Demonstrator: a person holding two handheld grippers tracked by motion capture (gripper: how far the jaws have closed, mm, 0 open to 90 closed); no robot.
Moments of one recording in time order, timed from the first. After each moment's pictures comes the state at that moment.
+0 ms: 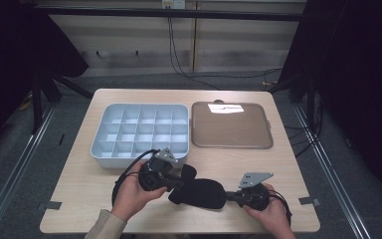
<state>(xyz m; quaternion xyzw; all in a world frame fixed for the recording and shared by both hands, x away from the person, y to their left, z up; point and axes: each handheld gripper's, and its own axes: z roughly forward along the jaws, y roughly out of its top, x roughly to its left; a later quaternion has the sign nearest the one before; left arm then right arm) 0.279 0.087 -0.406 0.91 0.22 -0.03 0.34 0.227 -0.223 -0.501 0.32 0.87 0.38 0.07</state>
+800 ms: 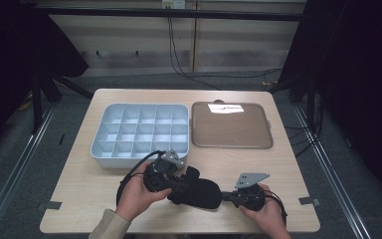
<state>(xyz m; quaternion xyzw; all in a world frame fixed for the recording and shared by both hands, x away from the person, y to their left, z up) 0.277 0.075 -0.408 0.92 0.21 -0.04 0.33 0.227 -0.213 -0.503 0.32 0.86 0.39 0.07</state>
